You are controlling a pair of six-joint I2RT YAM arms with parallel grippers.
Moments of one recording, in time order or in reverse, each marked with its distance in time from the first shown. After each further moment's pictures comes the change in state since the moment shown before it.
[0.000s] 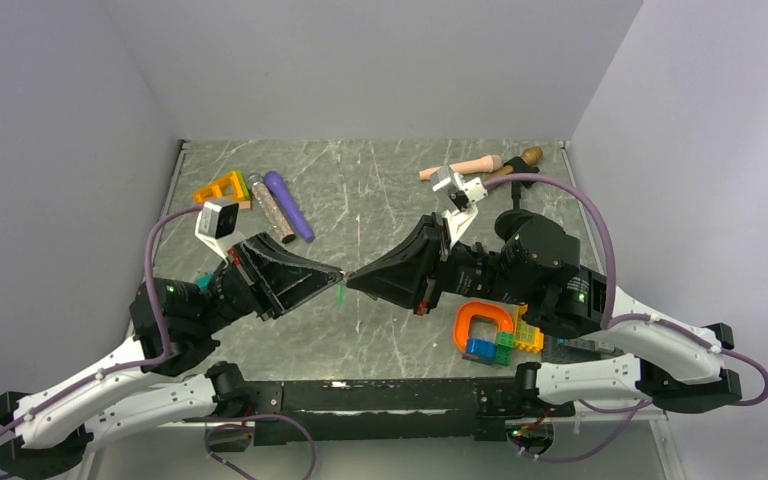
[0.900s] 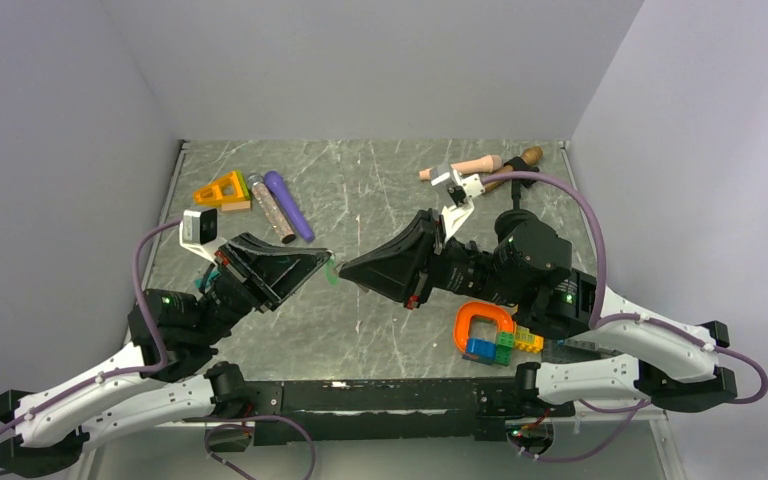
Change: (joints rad) left arm -0.049 -0.070 -0.084 0.052 -0.264 0.072; right arm 0.002 0.009 -0.043 0.098 0.079 0.034
